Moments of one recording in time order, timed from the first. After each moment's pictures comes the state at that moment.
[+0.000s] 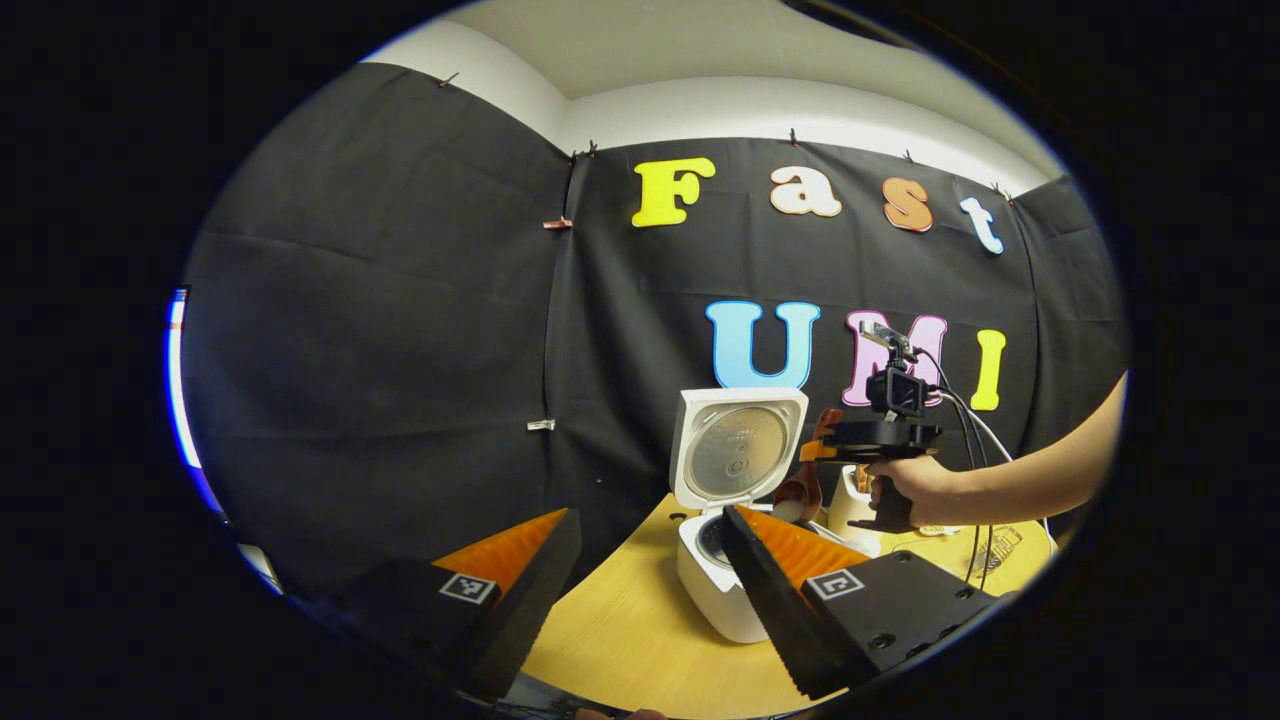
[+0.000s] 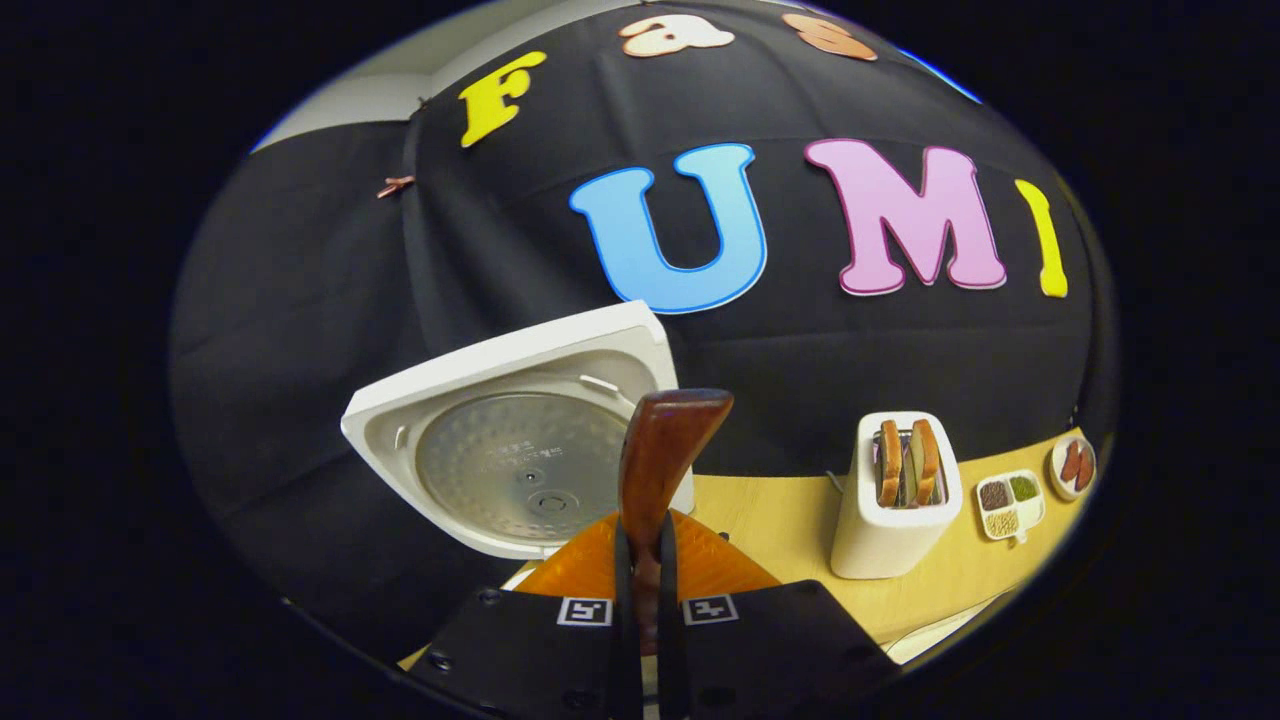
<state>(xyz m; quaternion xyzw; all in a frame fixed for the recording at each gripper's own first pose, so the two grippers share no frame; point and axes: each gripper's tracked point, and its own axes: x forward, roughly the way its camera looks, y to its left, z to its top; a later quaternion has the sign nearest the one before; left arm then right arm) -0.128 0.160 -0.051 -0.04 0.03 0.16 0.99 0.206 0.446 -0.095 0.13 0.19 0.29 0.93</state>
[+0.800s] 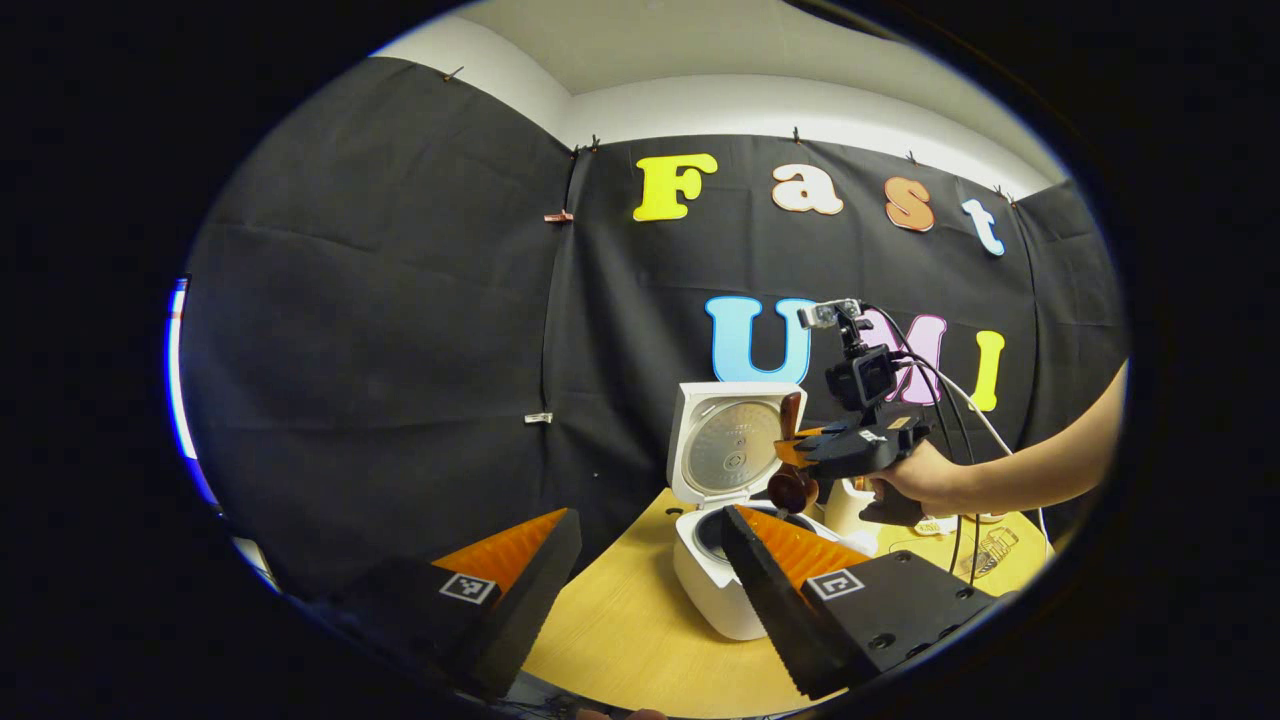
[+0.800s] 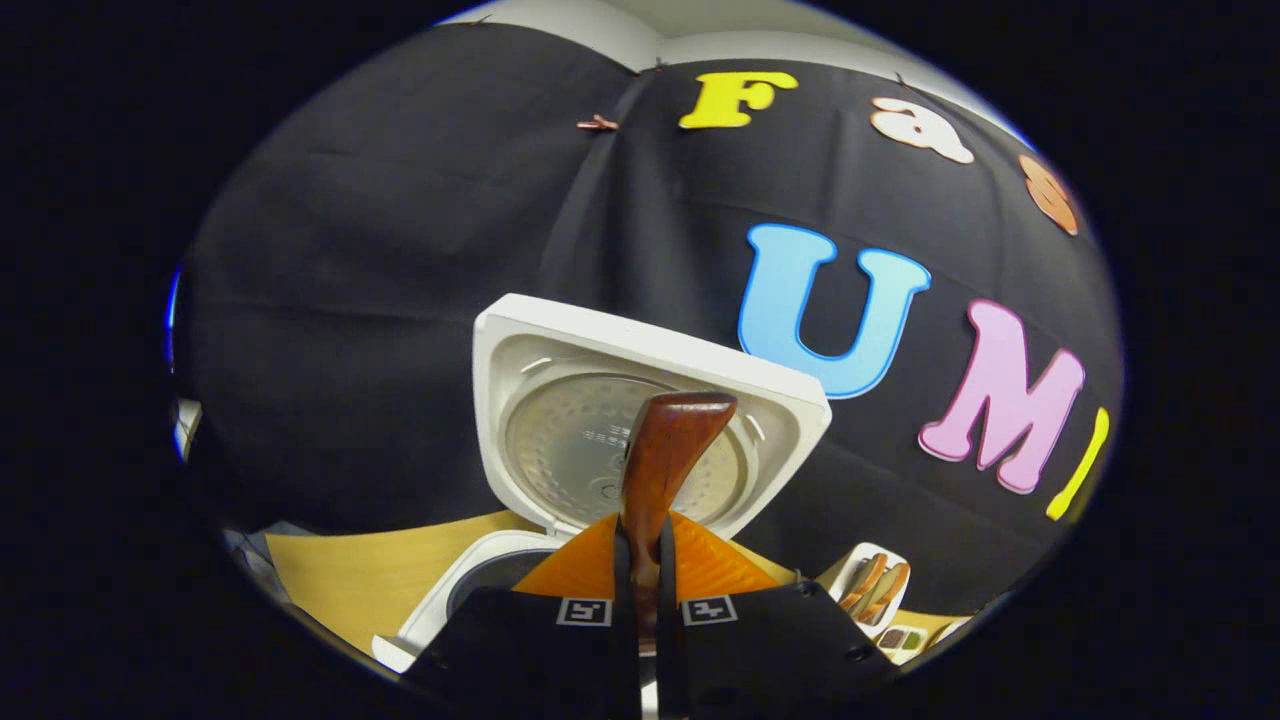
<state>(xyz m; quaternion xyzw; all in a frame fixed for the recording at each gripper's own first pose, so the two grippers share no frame) -0.132 0.158 -0.053 -0.05 0.04 0.16 0.99 0.159 0.488 -0.068 -0.12 0.06 0.41 0.90</state>
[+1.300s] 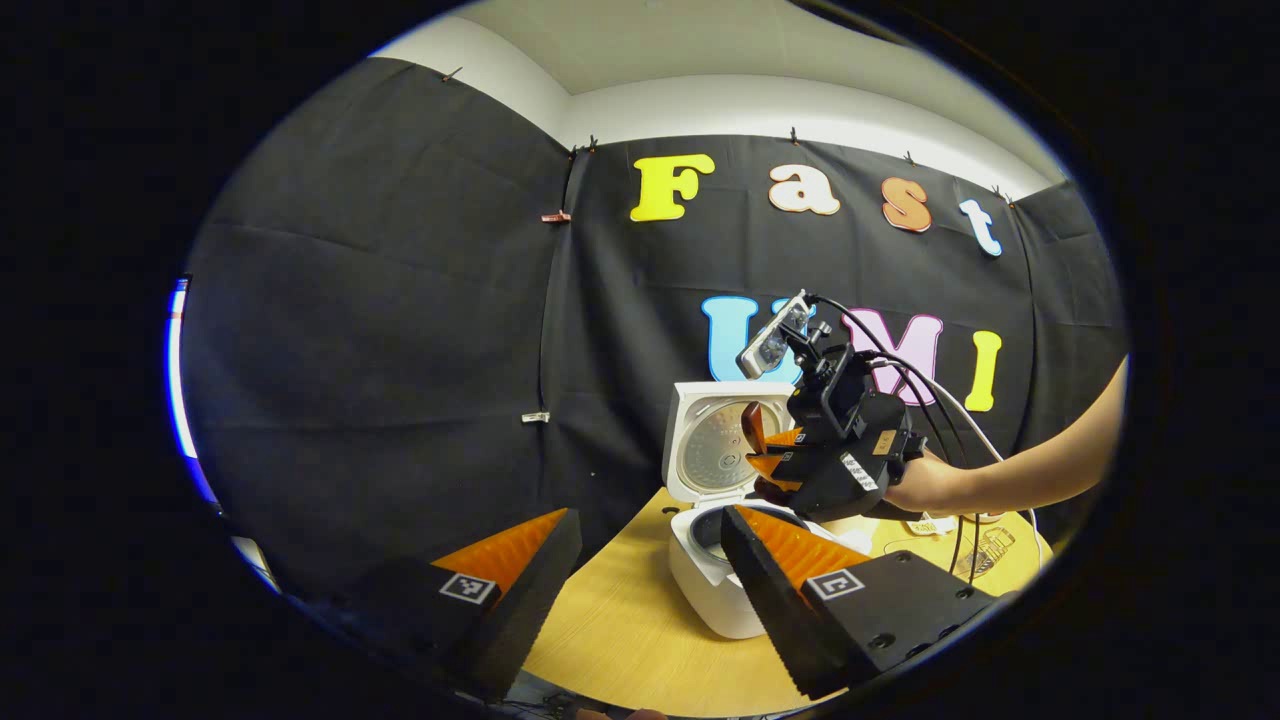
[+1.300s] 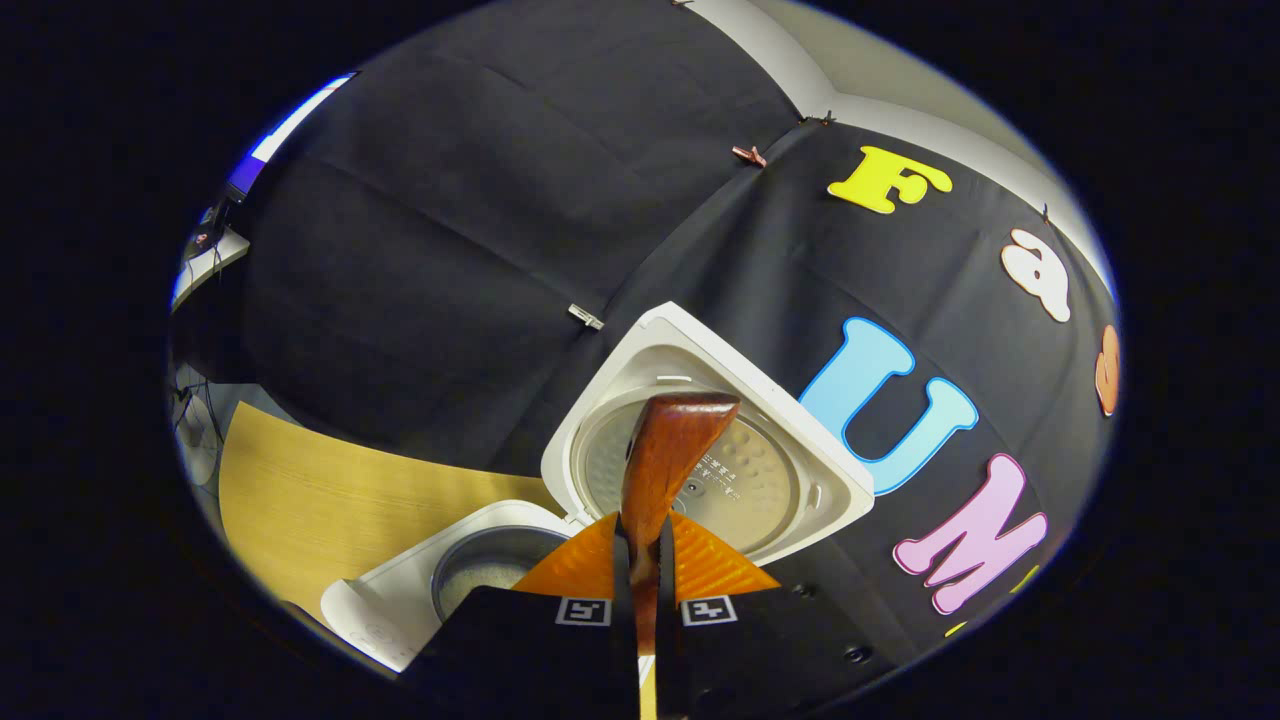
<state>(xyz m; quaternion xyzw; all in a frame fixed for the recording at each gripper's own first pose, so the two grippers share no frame) -0.133 0.157 -0.053 -0.05 0.04 0.15 0.99 0.114 0.509 -0.070 -0.25 -0.02 0.45 0.86</state>
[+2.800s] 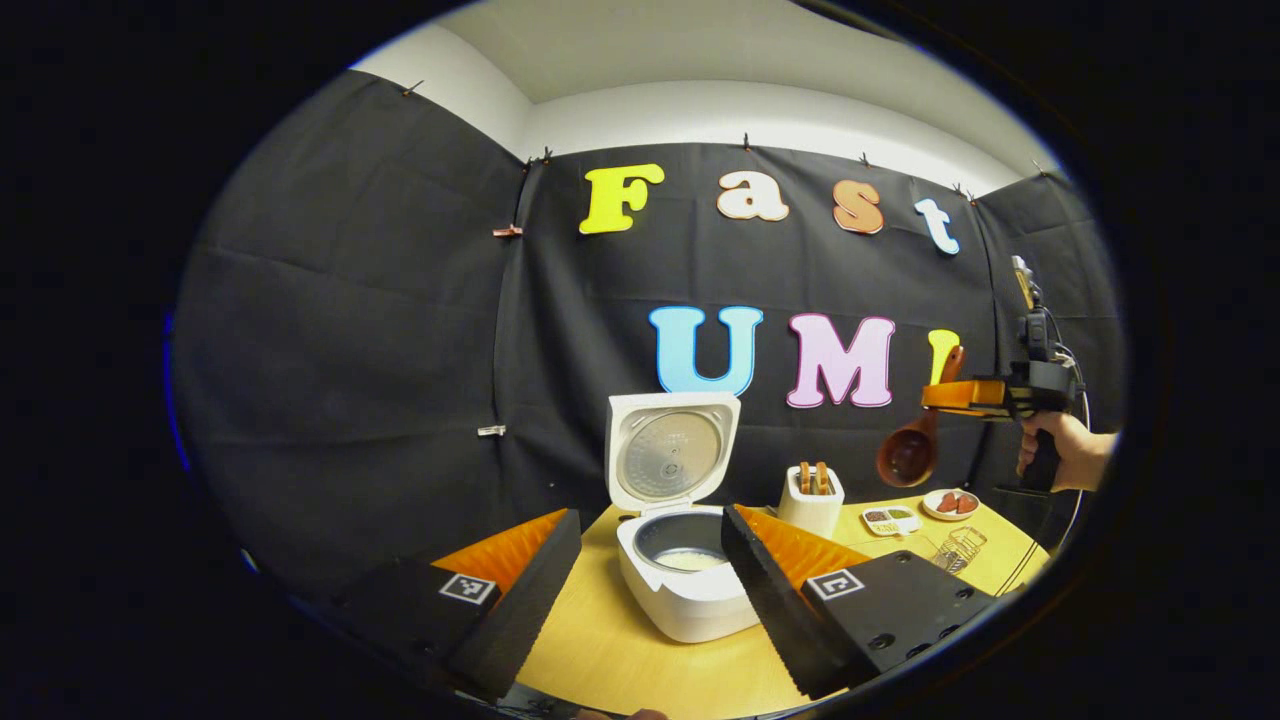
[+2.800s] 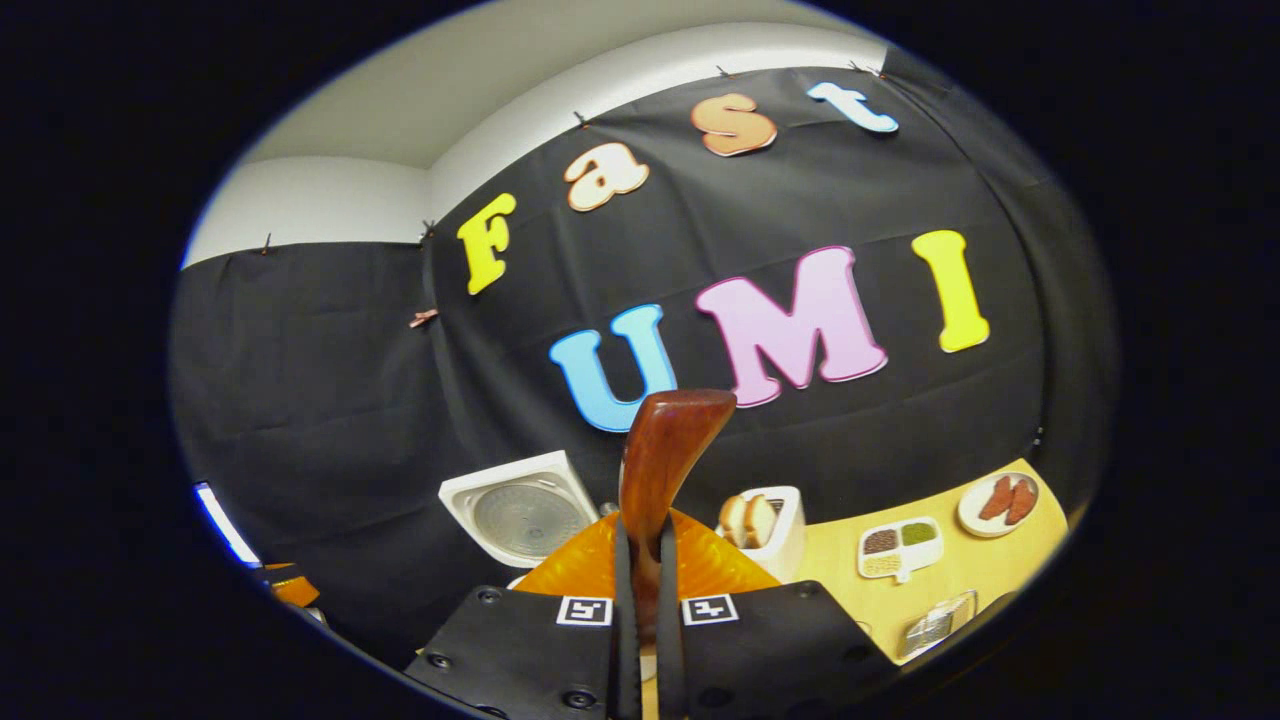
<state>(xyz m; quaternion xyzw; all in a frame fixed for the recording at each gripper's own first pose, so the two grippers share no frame) -0.120 0.085 -0.032 -0.03 0.02 0.09 0.99 0.123 0.120 -0.001 0.23 0.08 0.24 0.94</state>
